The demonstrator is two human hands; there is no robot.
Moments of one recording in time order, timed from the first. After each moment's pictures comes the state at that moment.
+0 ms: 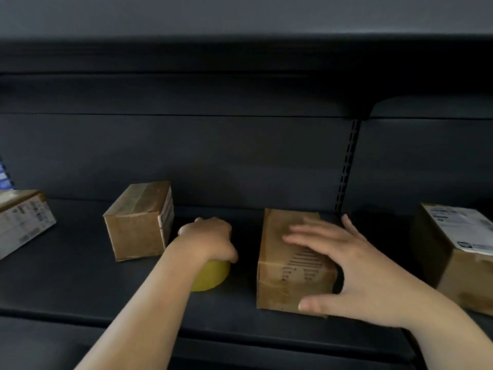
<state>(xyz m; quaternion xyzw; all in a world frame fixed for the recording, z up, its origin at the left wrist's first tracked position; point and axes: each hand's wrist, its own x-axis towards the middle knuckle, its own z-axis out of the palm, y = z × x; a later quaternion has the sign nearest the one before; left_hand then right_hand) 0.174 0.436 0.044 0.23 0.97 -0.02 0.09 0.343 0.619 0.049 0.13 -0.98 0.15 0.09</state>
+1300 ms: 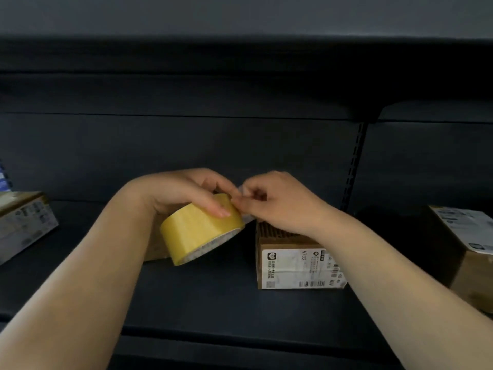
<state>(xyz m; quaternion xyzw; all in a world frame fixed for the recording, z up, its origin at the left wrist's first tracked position) 0.152 0.376 0.124 0.49 0.72 0.38 0.31 0.253 0.538 0.109 0.13 -0.95 0.24 0.17</state>
